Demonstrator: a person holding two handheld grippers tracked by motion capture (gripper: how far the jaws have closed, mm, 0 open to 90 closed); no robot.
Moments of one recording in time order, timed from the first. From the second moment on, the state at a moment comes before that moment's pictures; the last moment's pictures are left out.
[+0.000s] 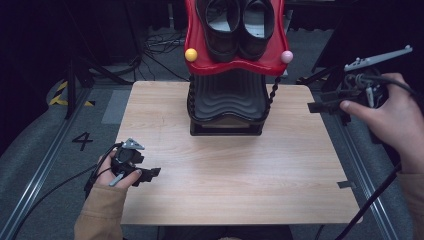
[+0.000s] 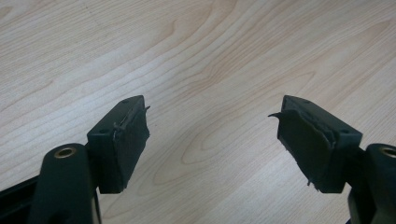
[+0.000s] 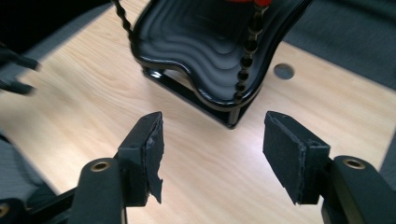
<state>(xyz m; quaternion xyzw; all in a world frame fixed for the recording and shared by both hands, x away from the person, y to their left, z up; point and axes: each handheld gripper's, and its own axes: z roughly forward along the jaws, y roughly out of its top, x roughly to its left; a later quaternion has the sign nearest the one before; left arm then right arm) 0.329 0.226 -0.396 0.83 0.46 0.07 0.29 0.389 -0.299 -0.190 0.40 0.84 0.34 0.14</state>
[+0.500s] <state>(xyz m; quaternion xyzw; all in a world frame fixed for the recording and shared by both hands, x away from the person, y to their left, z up) 0.316 0.225 -0.397 0.83 0.47 0.08 0.29 0.377 -0.292 -0.287 0.37 0.86 0.33 0.10</state>
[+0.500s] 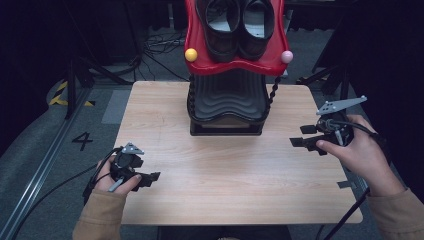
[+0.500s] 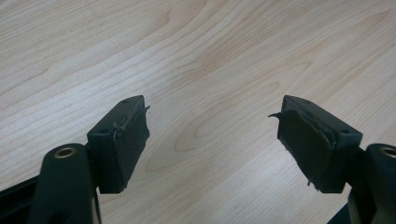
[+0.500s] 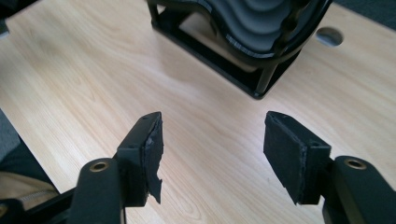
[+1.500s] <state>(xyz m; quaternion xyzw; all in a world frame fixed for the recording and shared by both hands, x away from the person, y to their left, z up) 0.315 0.232 -0.418 0.84 0.47 0.07 0.25 0.384 -0.297 -0.441 0.34 0.88 0.32 0.04</state>
